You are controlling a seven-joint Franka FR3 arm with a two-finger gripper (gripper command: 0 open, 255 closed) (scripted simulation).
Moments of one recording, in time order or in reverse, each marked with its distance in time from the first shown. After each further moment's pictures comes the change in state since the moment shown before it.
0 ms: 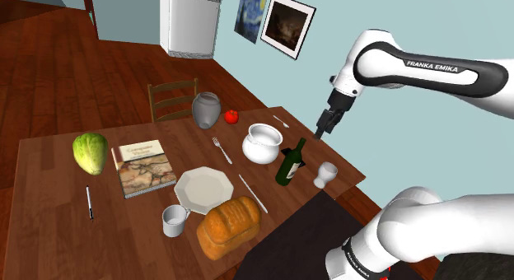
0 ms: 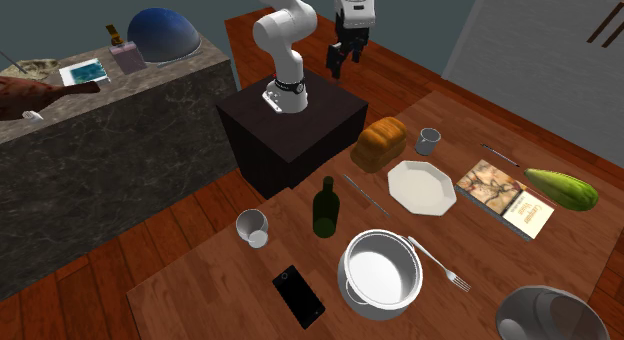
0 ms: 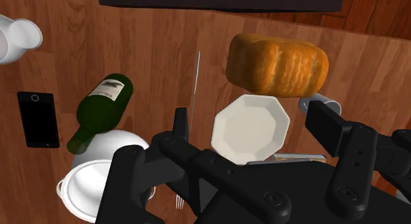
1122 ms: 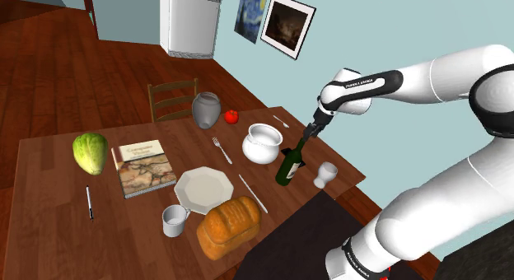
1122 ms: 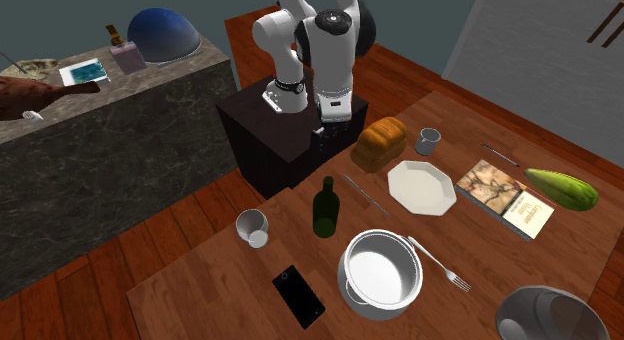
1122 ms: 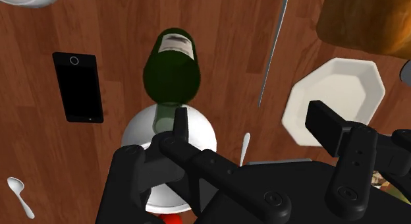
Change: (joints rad) arm -0.047 0.486 -0.219 0.033 0.015 0.568 -0.272
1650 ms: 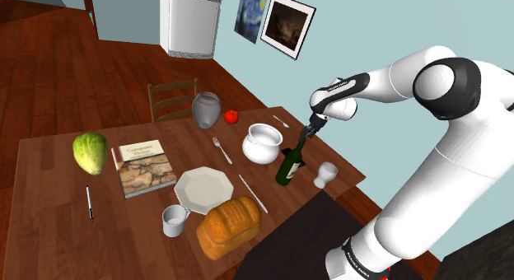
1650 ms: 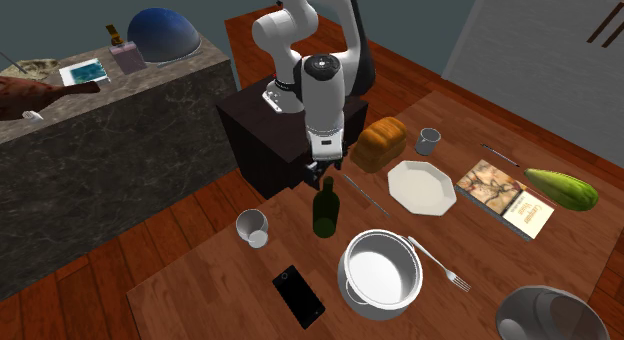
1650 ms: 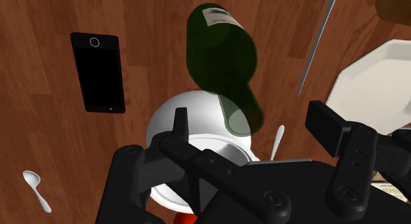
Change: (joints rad) arm -0.028 0.272 -0.039 0.132 0.177 0.158 -0.193
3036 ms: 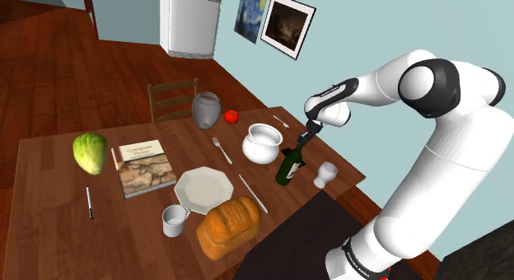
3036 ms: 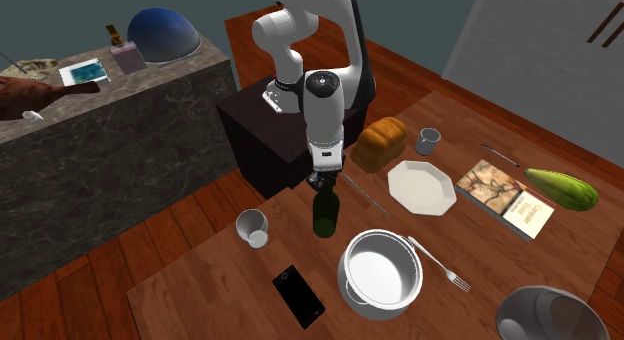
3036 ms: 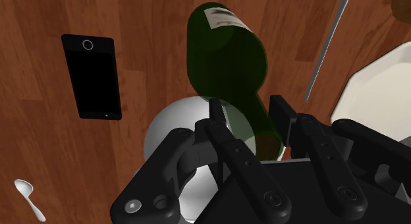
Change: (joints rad) arm -0.012 0.085 0.023 -0.001 0.073 0.078 -0.052
